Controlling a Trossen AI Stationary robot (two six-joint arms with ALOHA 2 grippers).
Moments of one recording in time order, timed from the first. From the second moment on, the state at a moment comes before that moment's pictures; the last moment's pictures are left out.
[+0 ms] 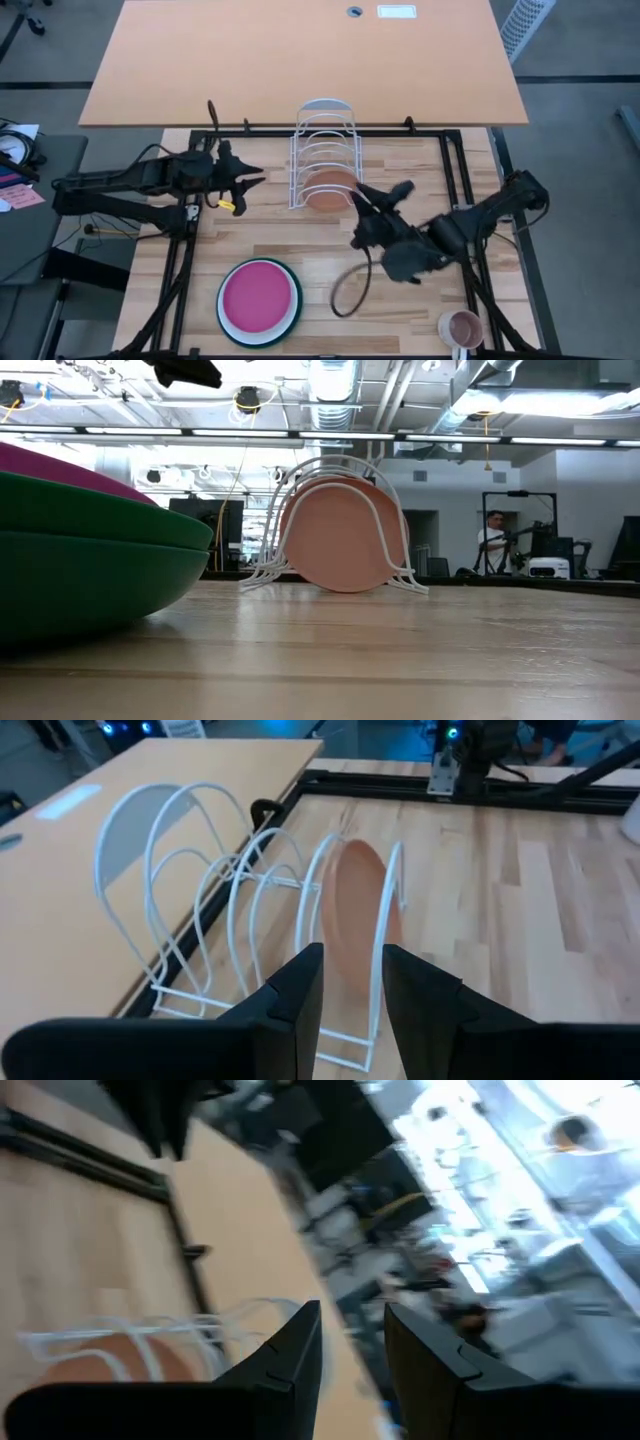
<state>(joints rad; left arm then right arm) 0.07 0.82 0.96 -0.54 -0.32 0.00 0.47 1.62 1.66 -0.61 1.33 -0.34</state>
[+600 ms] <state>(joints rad) 0.07 0.79 0.96 -0.64 -0.32 0.00 0.07 1.62 1.65 -1.25 0.79 0.43</state>
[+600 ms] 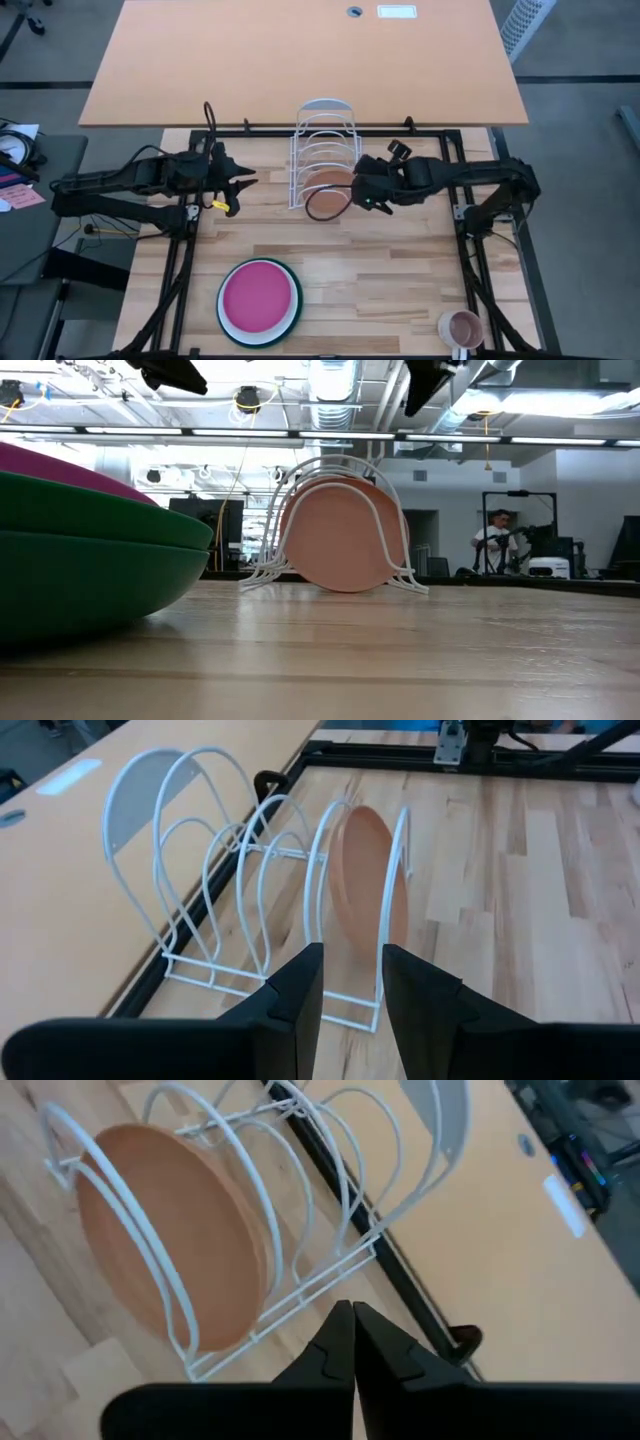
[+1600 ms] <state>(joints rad) 0.07 0.78 0.97 -0.66 -0.33 0.03 -0.18 1.63 1.30 -0.87 0.33 0.25</state>
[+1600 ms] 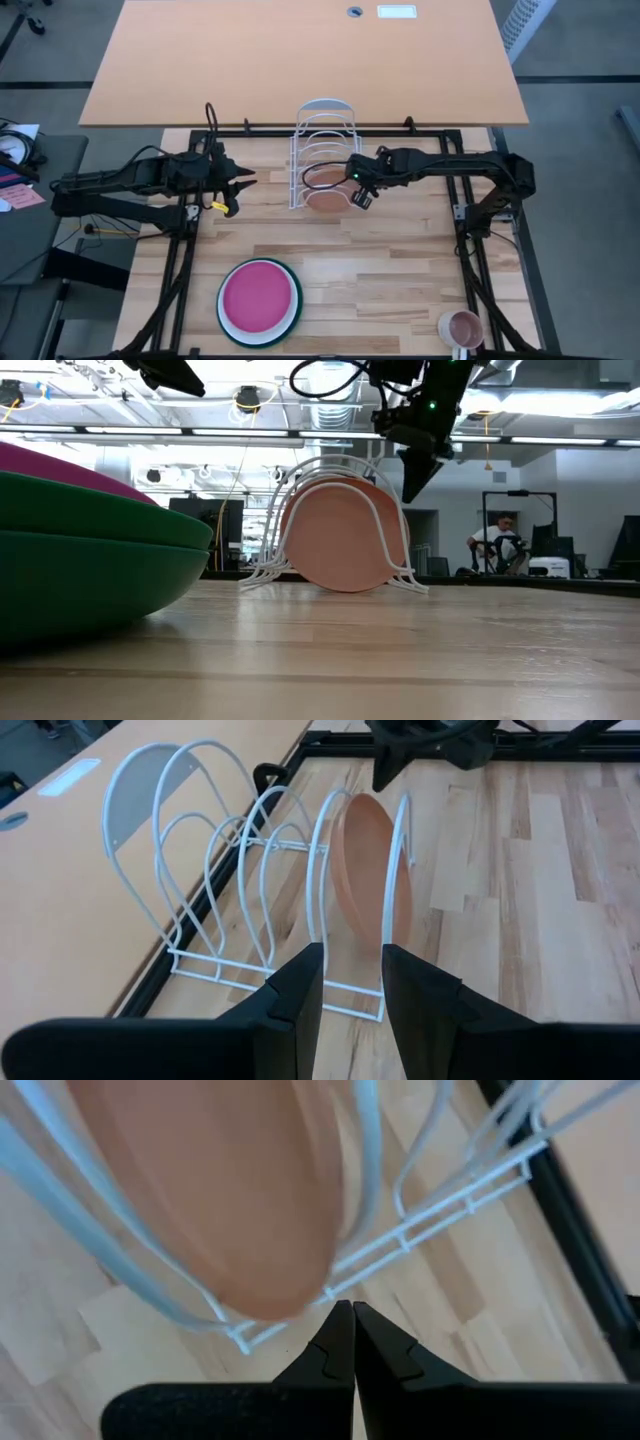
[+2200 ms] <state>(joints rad) 0.07 0.78 0.97 -0.66 -0.33 0.03 -0.23 1.63 1.27 -0.80 0.24 0.26</state>
